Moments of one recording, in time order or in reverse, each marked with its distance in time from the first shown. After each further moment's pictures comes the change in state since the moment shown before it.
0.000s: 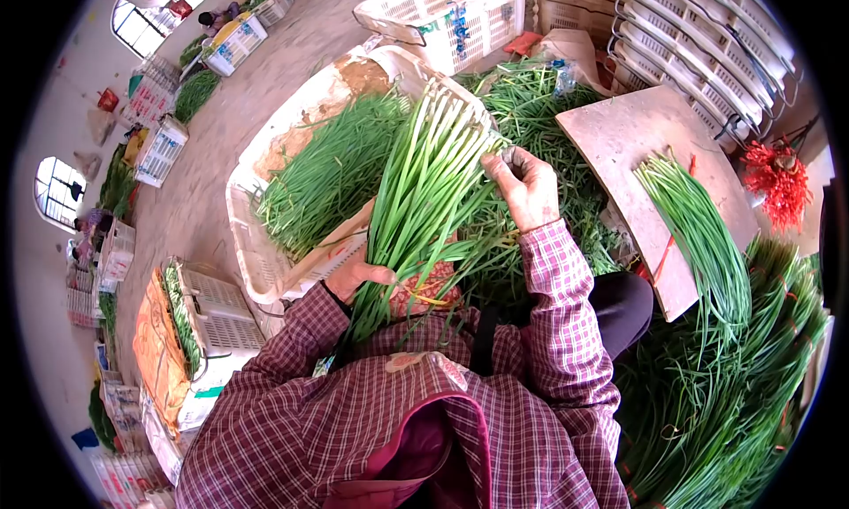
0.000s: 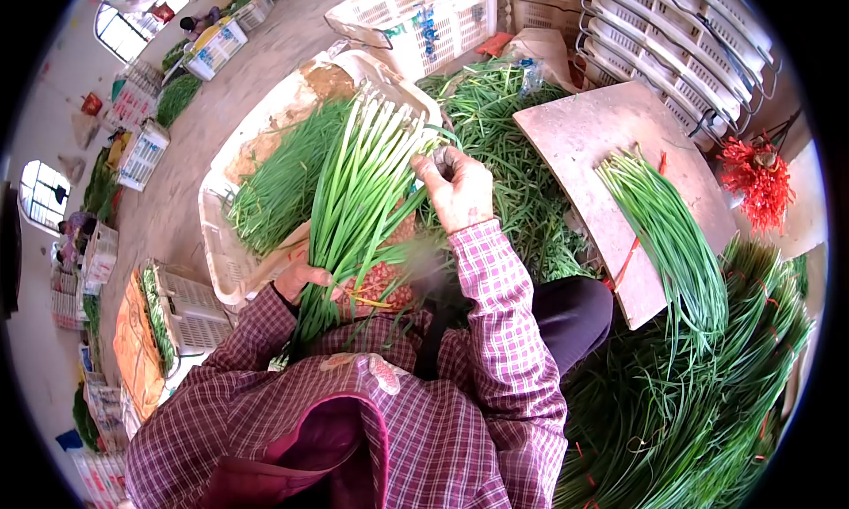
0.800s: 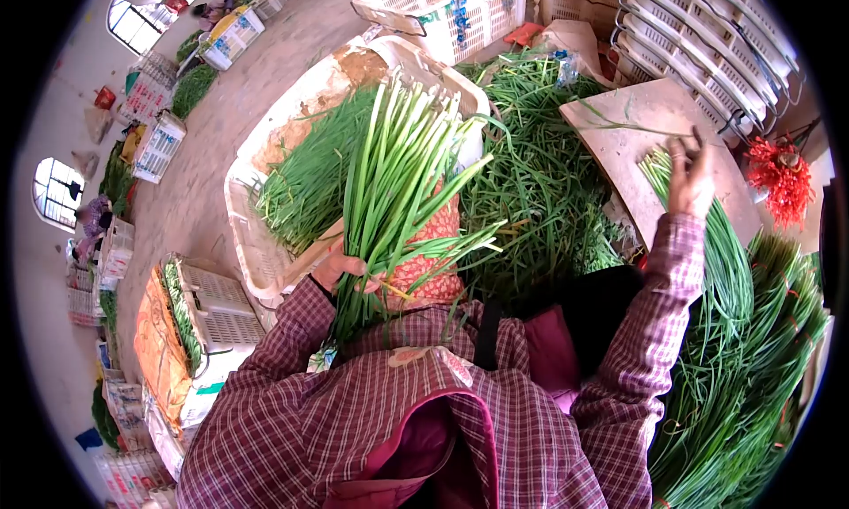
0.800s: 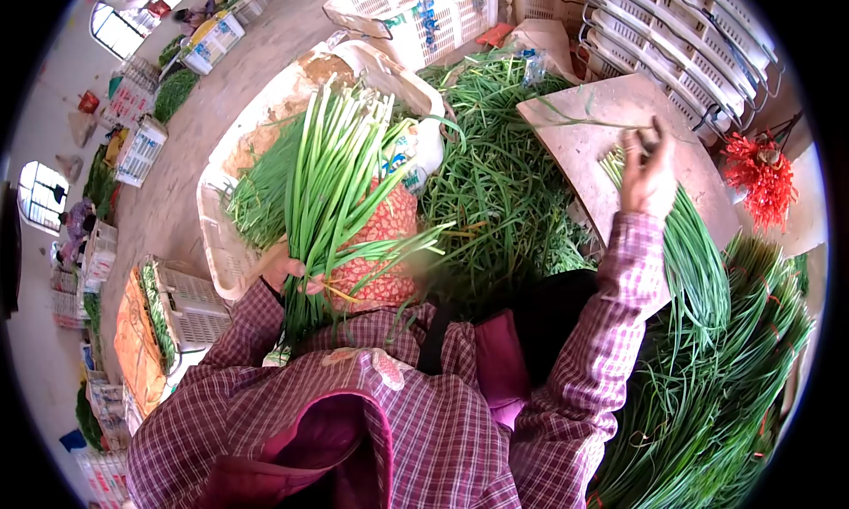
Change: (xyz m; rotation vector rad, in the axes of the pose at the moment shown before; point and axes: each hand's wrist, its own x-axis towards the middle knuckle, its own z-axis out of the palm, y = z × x) left_hand -0.015 0.001 -0.037 -0.170 -0.108 -0.045; right_hand 0.030 0.020 -0.195 -0.787 0.573 -0.105
